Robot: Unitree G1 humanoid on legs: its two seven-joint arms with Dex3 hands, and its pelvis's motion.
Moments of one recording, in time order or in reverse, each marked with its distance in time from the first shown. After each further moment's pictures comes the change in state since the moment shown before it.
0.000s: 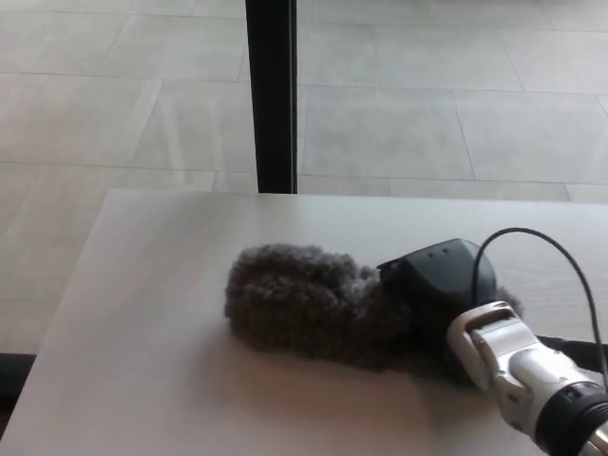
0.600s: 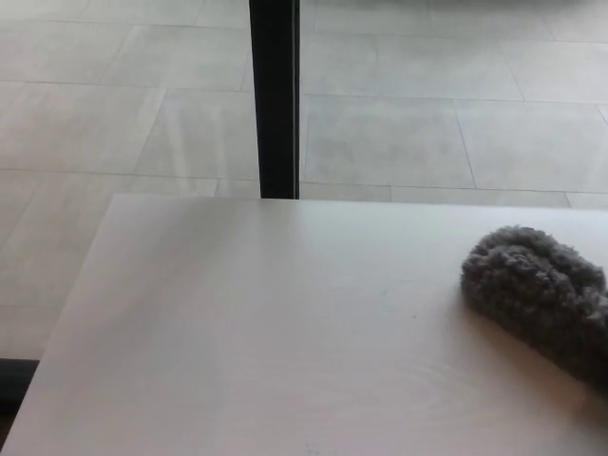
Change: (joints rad) left_arm 0.026 -0.005 0.003 0.000 -0.009 0.000 -0.005; right_arm 0.204 -0.321 -0.194 0.153 0.078 0.024 -0.133
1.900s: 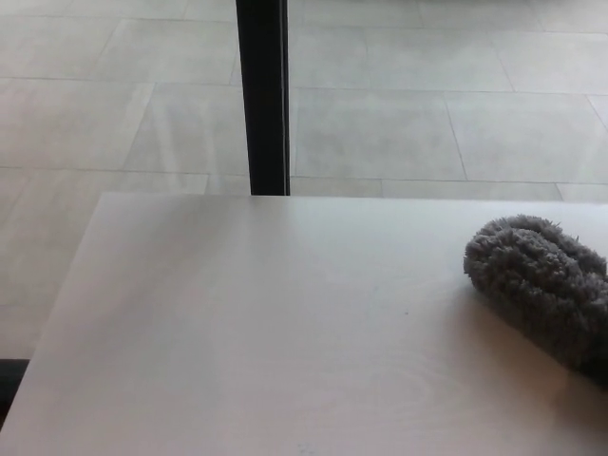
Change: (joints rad) left_arm -0.003 0.000 0.000 -0.001 0.000 -0.001 -0.007; right_arm -0.010 -0.003 -0.058 -0.194 0.101 0.044 0.276
